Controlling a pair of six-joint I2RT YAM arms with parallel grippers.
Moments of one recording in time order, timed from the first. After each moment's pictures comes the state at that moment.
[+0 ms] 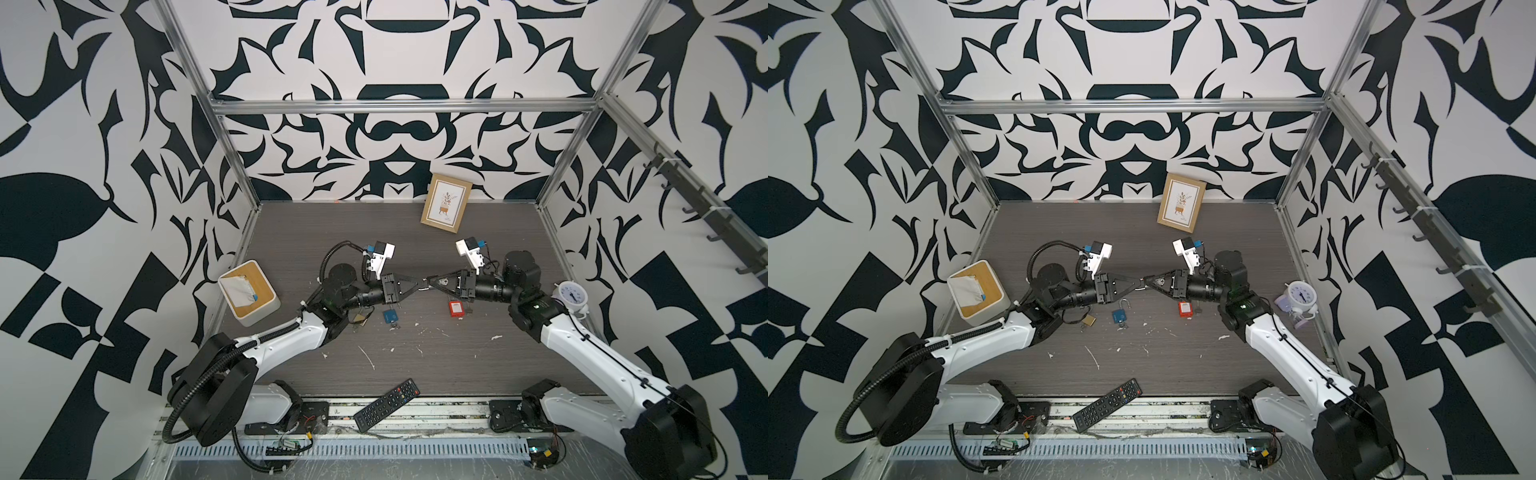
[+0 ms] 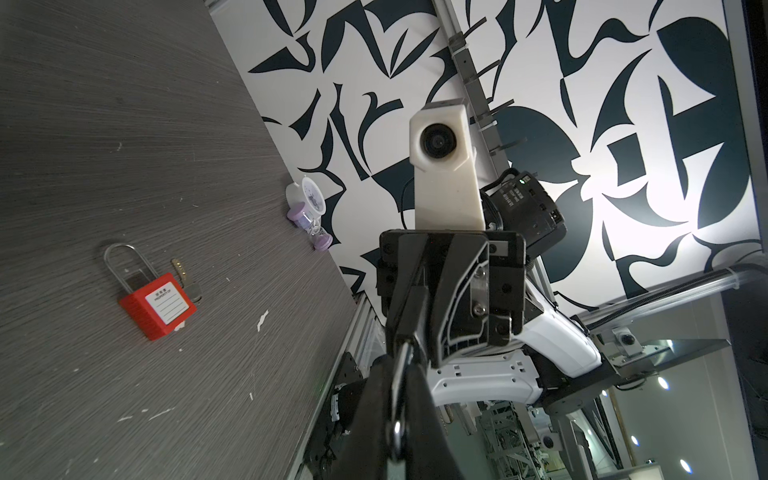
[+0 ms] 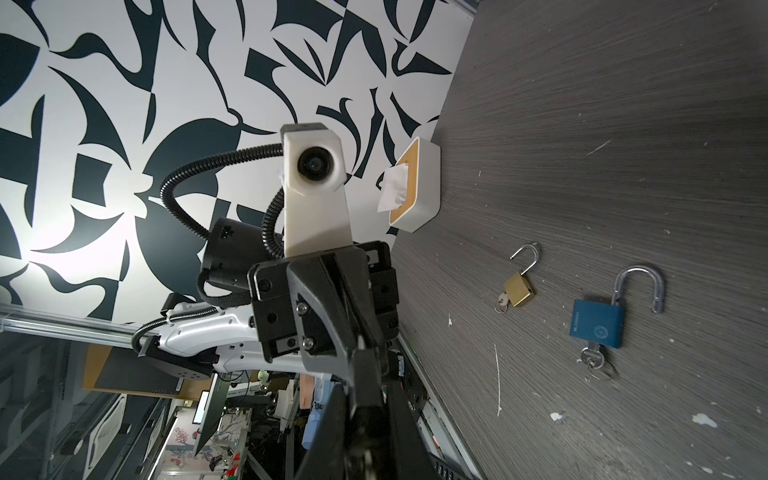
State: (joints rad) left arm -0.71 1.32 0.63 0.73 0.71 -1.13; right arm 0.41 1.06 0.69 0.15 -0.93 0.96
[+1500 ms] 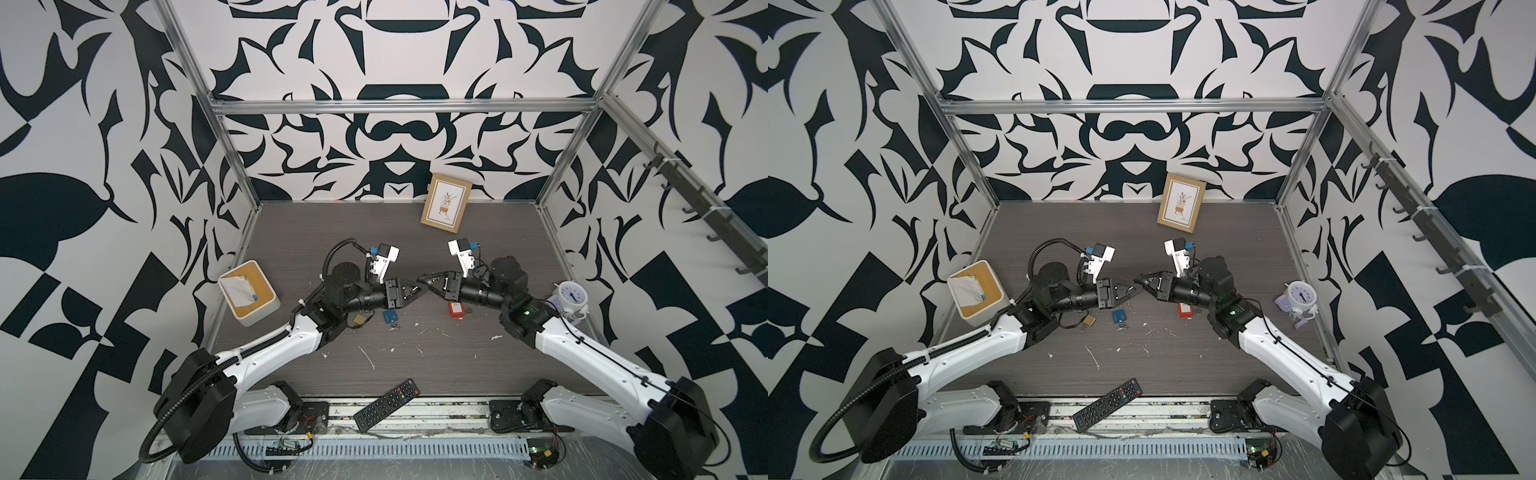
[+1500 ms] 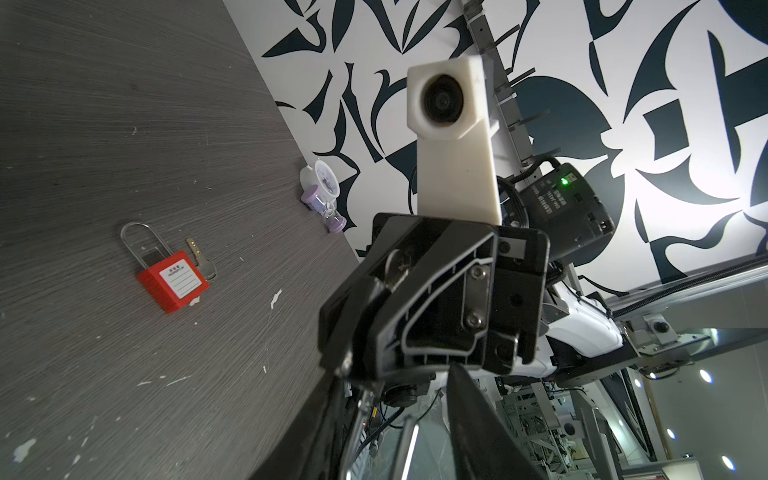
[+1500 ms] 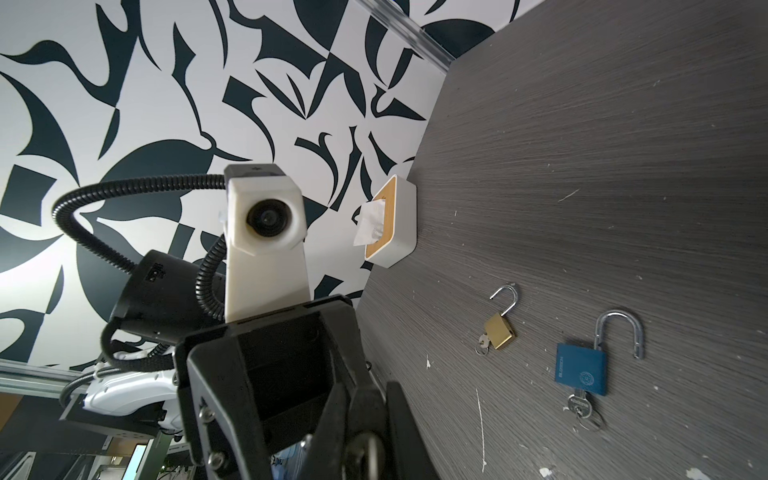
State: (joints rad) left arm -0.75 1.21 0.68 0.47 0.66 -1.01; right arm 0.55 1.05 0.68 0.18 -0.63 0.94
